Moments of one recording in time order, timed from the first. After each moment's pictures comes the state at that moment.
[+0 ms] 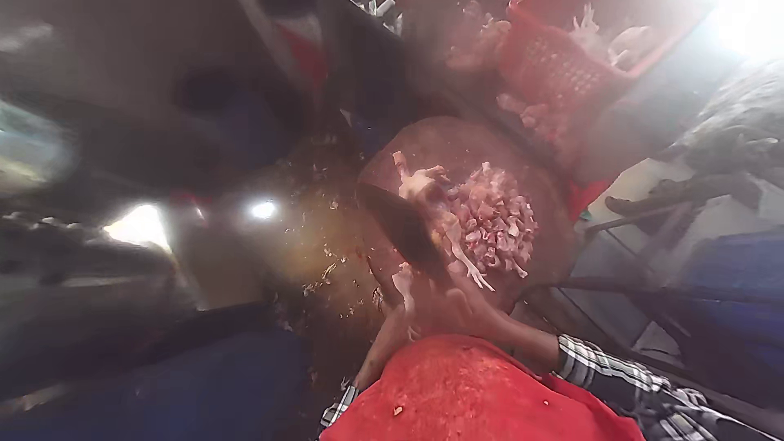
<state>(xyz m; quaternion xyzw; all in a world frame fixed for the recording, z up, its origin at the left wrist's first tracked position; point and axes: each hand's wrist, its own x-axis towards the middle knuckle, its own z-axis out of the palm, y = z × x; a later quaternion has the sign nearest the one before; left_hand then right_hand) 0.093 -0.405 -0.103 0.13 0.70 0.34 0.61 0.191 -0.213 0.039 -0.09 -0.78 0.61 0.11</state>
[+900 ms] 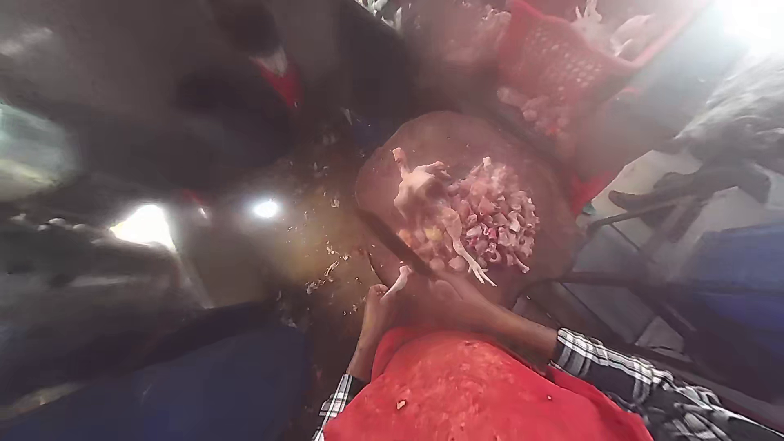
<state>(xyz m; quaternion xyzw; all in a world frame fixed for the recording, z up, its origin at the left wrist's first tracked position) 0.061 -0.415 -0.123 0.04 0.73 0.52 0.44 0.206 -0.205 0.001 -0.17 -0.80 0.57 -0.06</state>
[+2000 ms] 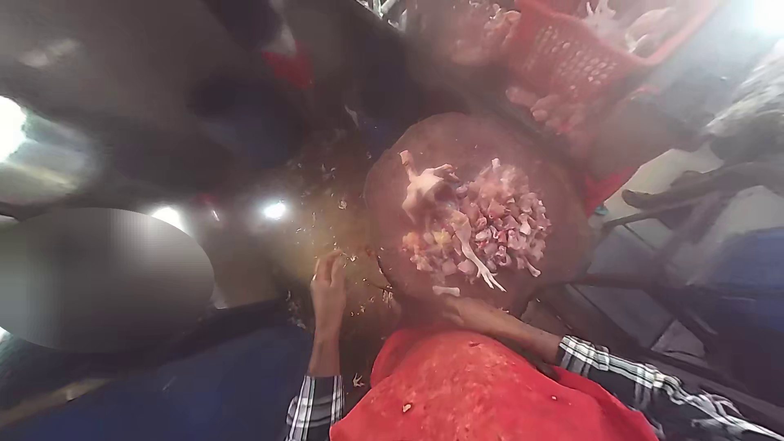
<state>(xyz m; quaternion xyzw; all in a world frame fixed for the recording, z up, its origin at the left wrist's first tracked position) -0.054 -0.425 0.003 0.15 0.84 0.50 0.17 0.231 -0.207 -0.070 -0.15 -0.85 0.37 -0.33</state>
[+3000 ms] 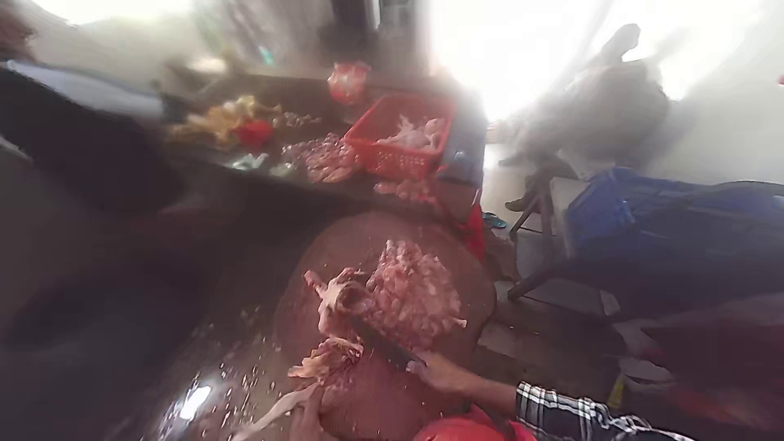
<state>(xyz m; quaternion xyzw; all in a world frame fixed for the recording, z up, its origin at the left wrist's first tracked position) -0.004 -0.329 -0.031 0.13 0.76 0.55 0.31 0.260 -0.153 -0.076 -0.40 -0.71 0.57 -0.08</state>
